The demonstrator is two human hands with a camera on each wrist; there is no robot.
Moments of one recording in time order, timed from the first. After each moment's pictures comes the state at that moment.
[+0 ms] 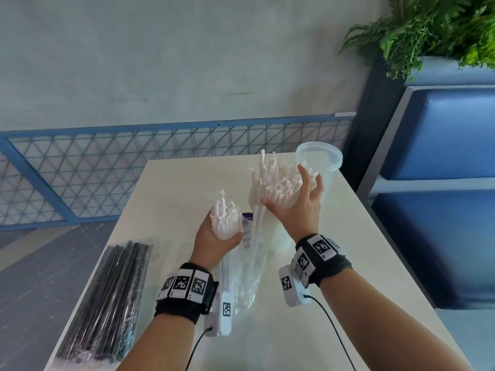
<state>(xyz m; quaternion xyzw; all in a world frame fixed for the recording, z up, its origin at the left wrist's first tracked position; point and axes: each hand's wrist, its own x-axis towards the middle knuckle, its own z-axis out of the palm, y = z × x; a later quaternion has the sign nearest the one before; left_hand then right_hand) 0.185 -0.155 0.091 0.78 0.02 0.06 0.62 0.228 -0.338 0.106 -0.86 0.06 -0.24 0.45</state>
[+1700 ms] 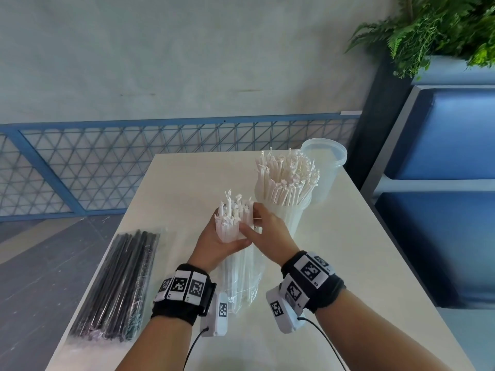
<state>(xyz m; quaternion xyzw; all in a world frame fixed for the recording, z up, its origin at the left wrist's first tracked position) 0.160 -0.140 0.083 0.73 -0.04 -0.01 0.68 0.174 -0.288 0.105 -0.87 -0.13 -0.02 0.48</state>
